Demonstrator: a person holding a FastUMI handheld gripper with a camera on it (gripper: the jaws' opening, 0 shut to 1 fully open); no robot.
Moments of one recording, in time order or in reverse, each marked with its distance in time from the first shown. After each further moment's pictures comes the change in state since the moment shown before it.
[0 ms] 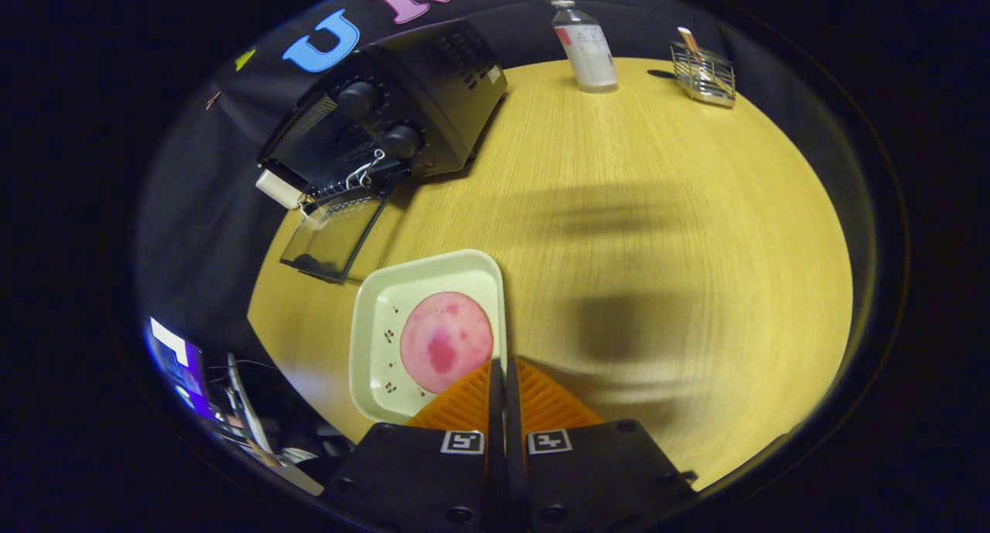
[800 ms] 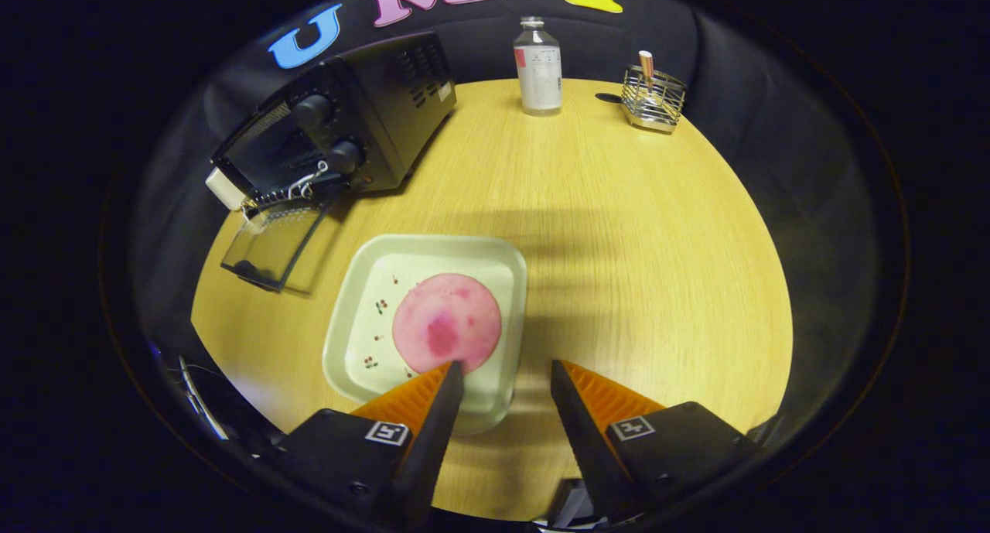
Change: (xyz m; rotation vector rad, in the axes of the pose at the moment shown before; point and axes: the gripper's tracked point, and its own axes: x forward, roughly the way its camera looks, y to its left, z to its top) arm -0.020 -0.044 0.024 -0.089 -0.082 -0.265
